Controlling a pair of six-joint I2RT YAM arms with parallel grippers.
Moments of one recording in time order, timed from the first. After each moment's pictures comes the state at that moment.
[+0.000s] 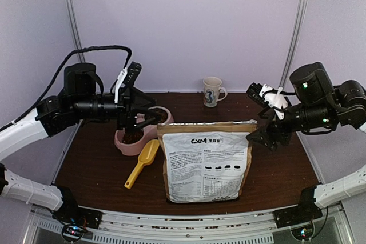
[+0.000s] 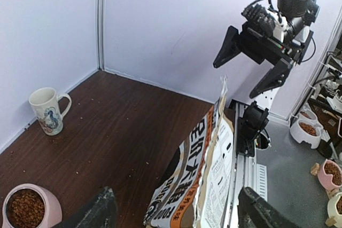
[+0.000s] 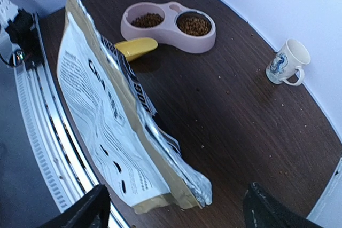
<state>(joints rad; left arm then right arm) -0.83 1.10 1.10 -0.24 0.51 -0.04 1.07 1.04 1.41 -1.10 0.19 -0.03</state>
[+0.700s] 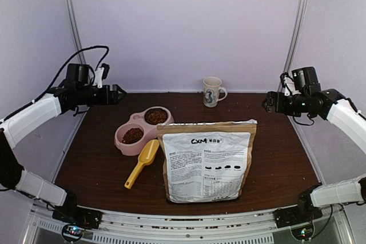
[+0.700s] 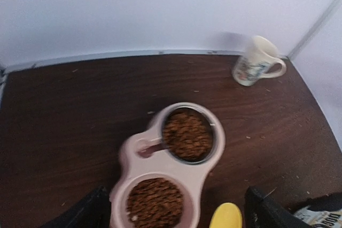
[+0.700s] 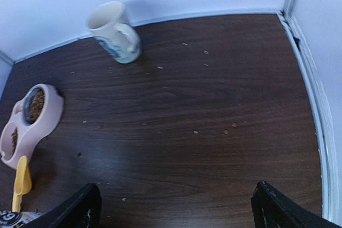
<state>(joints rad) -0.30 1.35 1.16 -0.33 0.26 -0.19 0.31 1.13 1.12 -0.65 0.05 0.33</state>
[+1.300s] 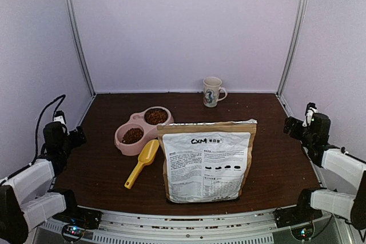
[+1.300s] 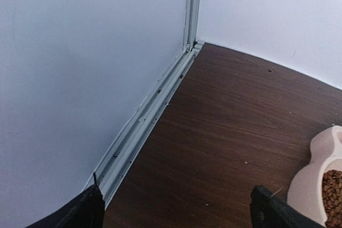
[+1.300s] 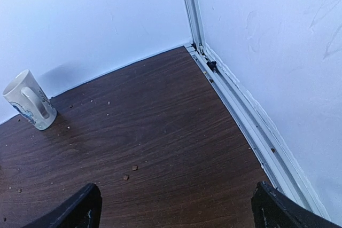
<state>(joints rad) 0.09 0.83 0.27 0.19 -0.23 -0.17 -0.10 0.92 0.37 0.20 0.06 0.28</state>
